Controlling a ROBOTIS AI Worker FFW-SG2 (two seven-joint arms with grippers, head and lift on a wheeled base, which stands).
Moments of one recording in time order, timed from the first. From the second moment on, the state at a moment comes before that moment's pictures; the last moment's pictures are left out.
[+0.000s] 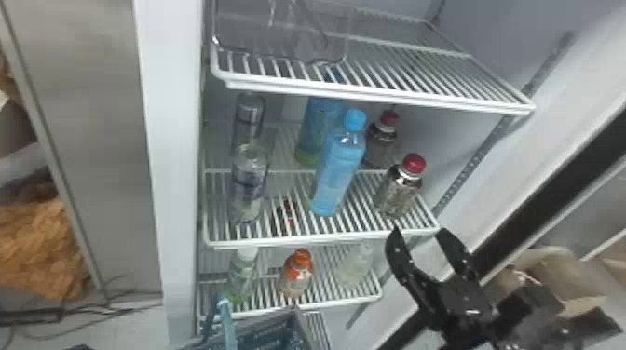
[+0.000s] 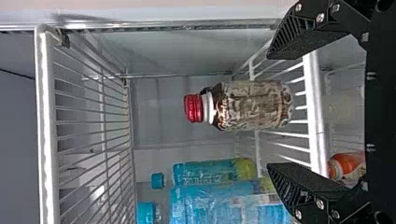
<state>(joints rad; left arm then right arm) 0.36 0.08 0.00 -1.77 1.13 1.29 -0.80 0.64 0.00 -0.32 -2.11 -0.26 -0.09 0.25</state>
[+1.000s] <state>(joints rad) 0.35 0.09 -0.01 -1.77 1.13 1.29 -0.80 0.44 0.00 -0.28 -2.04 -0.25 0.04 0.16</state>
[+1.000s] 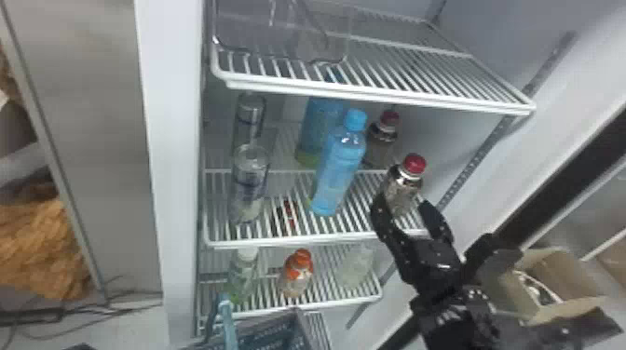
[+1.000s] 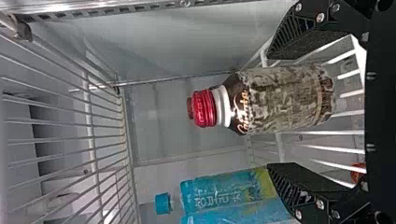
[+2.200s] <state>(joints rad) 0.36 0.10 0.00 -1.77 1.14 1.29 -0.80 0.29 -0.03 -0.28 -1.96 -0.26 0.17 0.11</state>
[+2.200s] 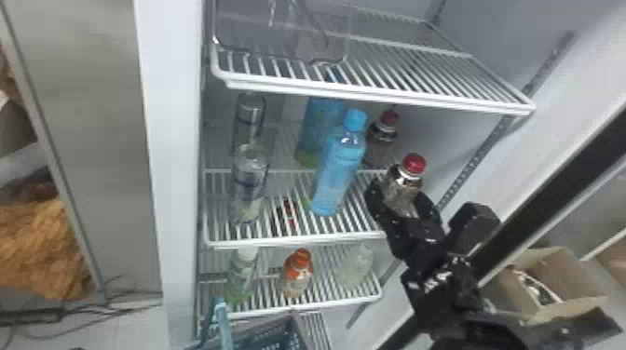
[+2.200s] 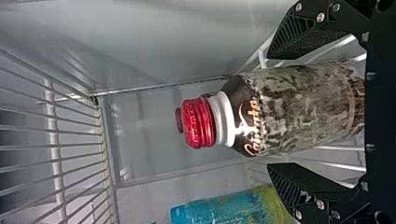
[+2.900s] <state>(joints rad) 0.37 0.10 0.00 -1.77 1.14 1.28 -0.80 0.25 -0.05 -0.28 -1.93 -0.26 0.21 0.11</state>
